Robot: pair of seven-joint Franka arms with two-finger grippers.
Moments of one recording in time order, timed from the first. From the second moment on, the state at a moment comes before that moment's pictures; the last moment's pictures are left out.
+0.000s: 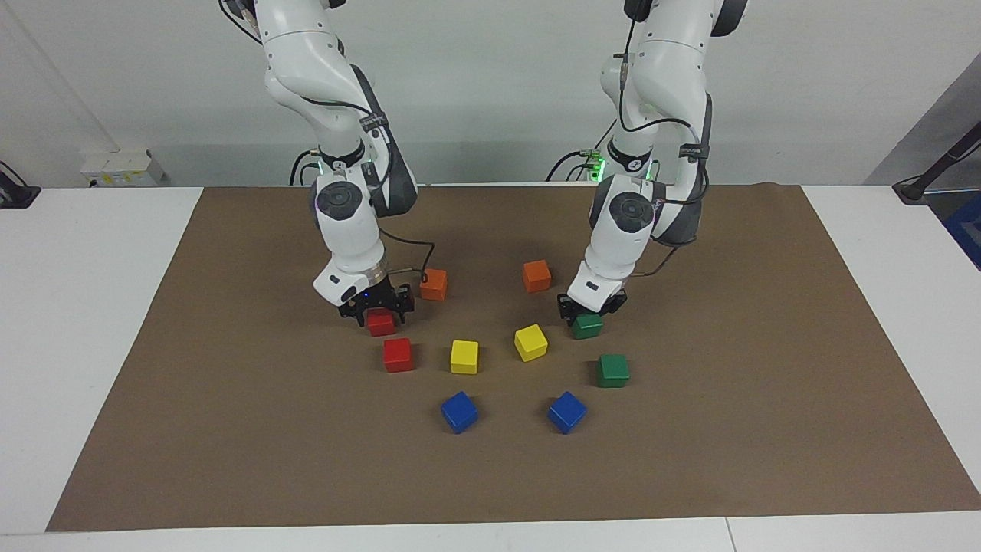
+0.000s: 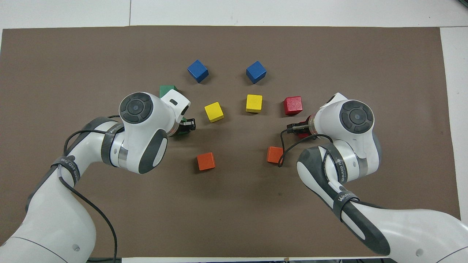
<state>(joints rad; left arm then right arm) -0.41 0.31 -0.04 -2.02 -0.06 2.35 -0.46 0.21 0.25 0.07 -2.15 -0.01 2.47 0.23</state>
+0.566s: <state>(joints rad) -0.23 0.17 -0.01 -1.95 -0.06 2.15 -0.34 0.01 0.26 0.06 -1.87 -0.02 2.18 -0.03</state>
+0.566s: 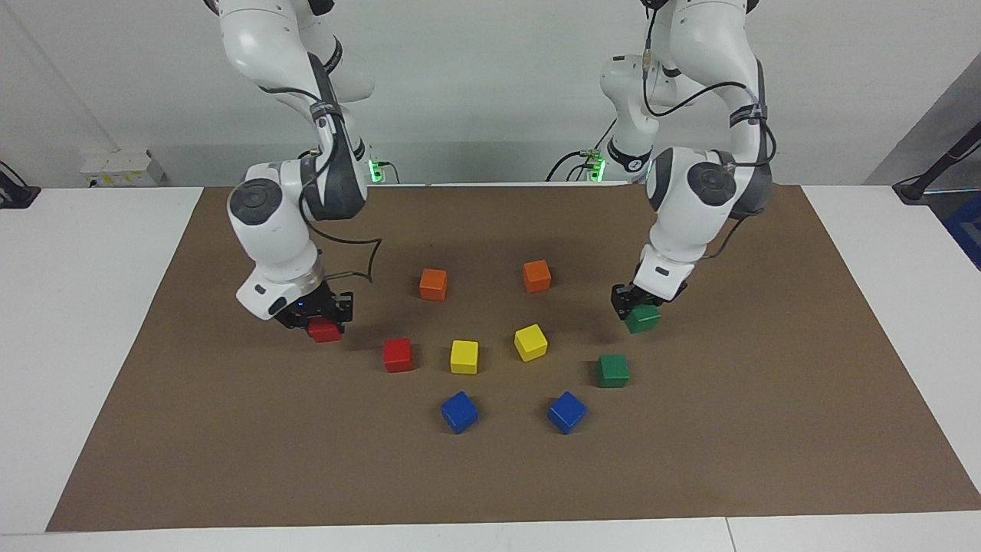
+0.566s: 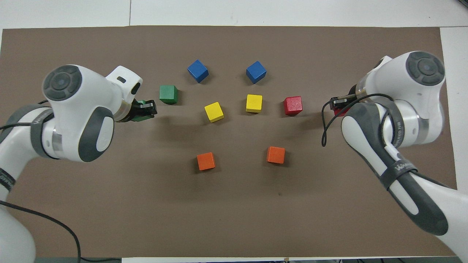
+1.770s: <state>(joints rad) 0.26 0.22 -0.01 -2.11 -0.06 2.36 0.37 -0.11 0.36 0.06 -1.95 -0.02 2.36 -0.14</state>
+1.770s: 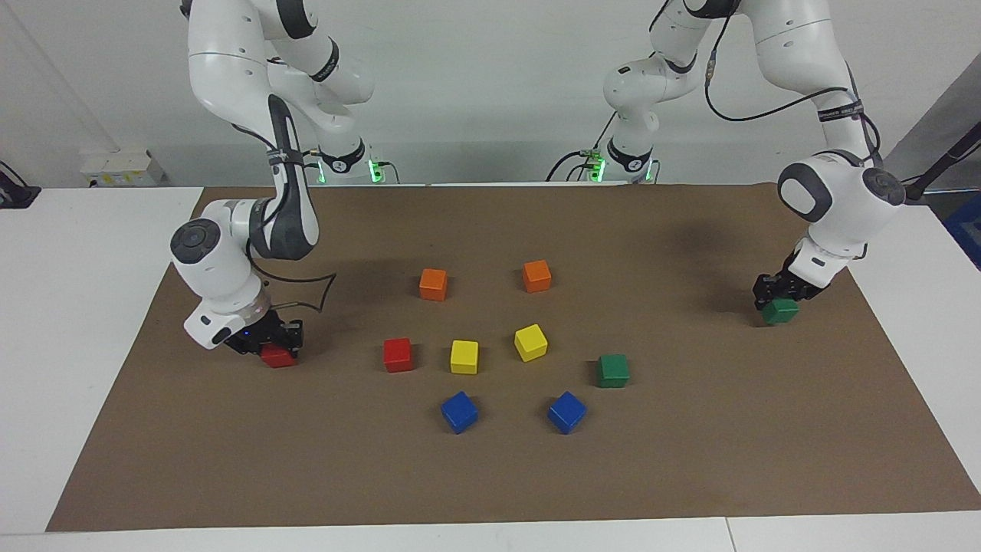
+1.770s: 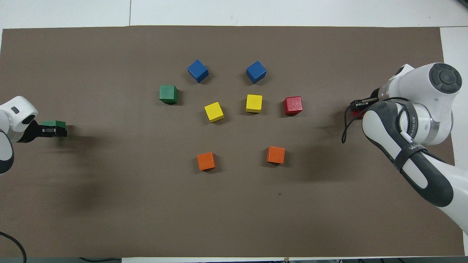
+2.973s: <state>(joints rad) 0.26 0.24 -0.02 -2.02 -0.06 2.28 0.45 0.20 0.29 0.07 -1.66 -0.02 2.04 0.22</state>
